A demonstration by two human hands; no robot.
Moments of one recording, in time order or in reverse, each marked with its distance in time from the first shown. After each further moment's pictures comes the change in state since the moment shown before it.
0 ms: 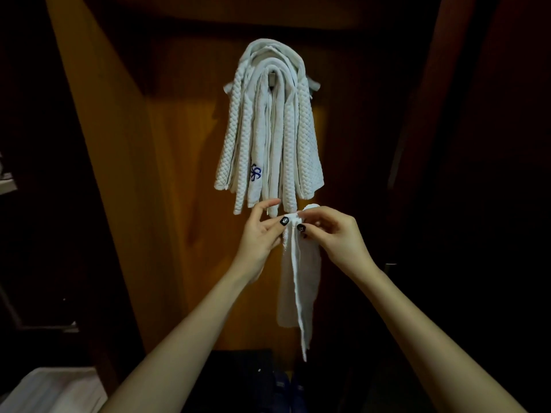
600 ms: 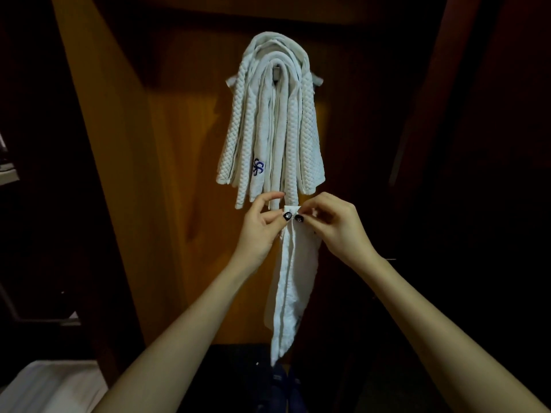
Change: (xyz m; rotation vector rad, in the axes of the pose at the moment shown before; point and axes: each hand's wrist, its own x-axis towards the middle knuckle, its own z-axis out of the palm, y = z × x) left_hand -0.004 0.013 -0.003 0.130 0.016 0.069; right_hand 0.007 -0.022 0.001 -0.269 -0.031 -0.181
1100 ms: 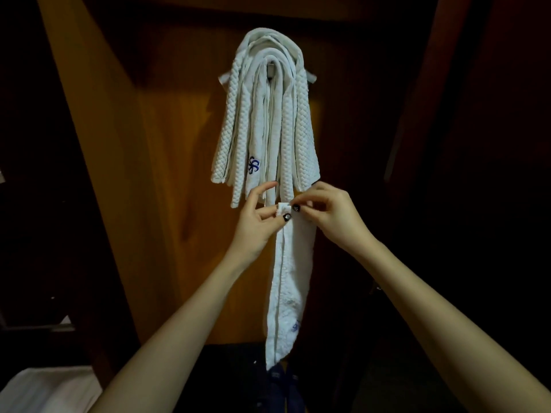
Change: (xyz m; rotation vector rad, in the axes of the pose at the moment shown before) left_hand 0.005 0.000 -0.007 -0.032 -0.083 0.033; right_hand 0.015 -0.005 -0.002 -0.052 -0.083 0.160
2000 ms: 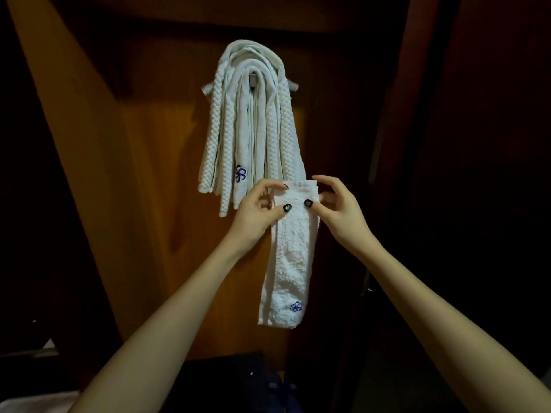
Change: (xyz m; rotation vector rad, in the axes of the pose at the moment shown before) left_hand 0.031 0.017 0.007 0.190 -0.120 0.136; right_hand -0.007 0.025 -0.014 0.293 0.180 0.190
